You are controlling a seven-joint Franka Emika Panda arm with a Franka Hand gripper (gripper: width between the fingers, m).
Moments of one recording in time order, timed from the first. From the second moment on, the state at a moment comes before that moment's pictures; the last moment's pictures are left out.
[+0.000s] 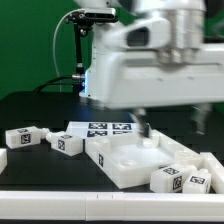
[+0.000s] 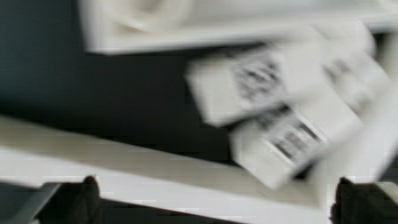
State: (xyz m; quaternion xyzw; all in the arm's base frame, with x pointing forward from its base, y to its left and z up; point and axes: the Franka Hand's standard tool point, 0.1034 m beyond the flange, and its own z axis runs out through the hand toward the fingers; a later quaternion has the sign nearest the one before) arm 0.617 0.068 0.092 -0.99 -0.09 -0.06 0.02
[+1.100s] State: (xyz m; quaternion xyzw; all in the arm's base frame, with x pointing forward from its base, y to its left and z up) arm 0.625 0.105 0.061 -1.00 0.03 -0.05 0.04
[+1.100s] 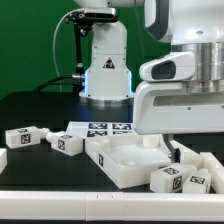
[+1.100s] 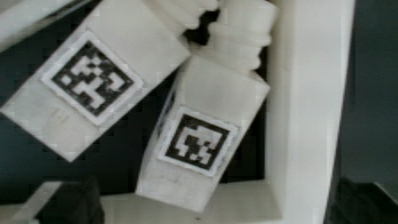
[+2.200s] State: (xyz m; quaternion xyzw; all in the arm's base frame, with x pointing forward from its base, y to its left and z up) arm 0.635 0.102 0.033 -1.00 0.04 -0.06 0.05
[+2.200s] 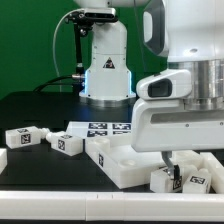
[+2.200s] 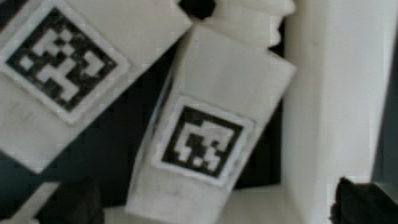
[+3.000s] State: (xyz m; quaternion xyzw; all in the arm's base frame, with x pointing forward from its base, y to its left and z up) arm 0.638 0.091 0.025 -1.00 0.01 -0.07 0.05
